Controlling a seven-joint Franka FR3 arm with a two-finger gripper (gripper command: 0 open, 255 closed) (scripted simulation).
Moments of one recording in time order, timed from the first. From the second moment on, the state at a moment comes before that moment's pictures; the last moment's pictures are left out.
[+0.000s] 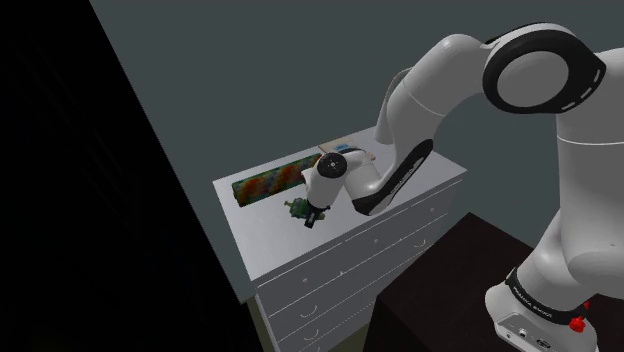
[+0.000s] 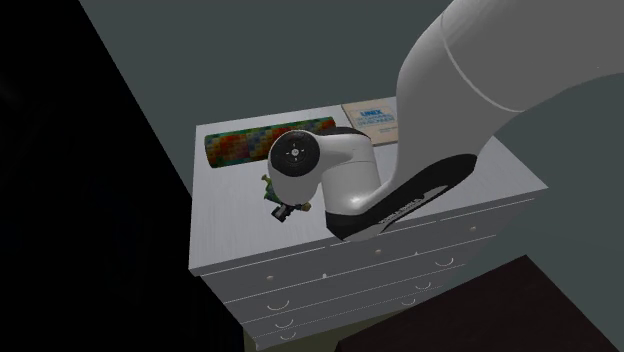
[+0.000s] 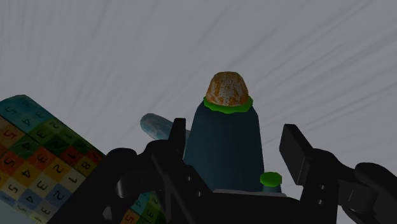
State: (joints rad) arm 0.25 0.47 0.12 -2.16 -1.09 2.83 0.79
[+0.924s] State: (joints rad) arm 0.21 0.39 0.17 -2.19 -1.00 2.79 0.70
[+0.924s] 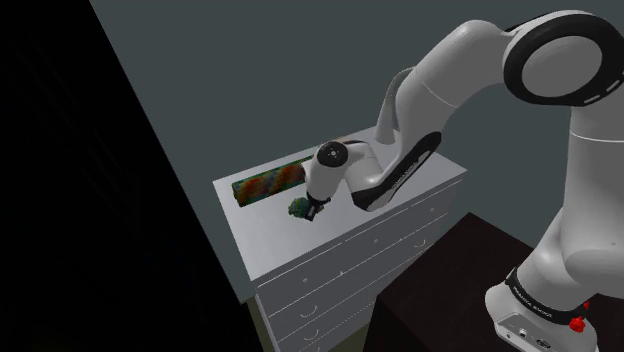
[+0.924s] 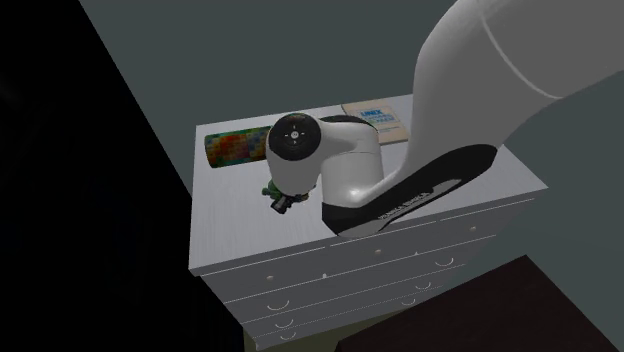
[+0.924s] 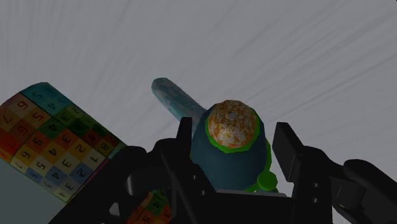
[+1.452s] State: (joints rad) arm 0.16 0.30 0.23 -2.22 -0.87 2.74 0.57
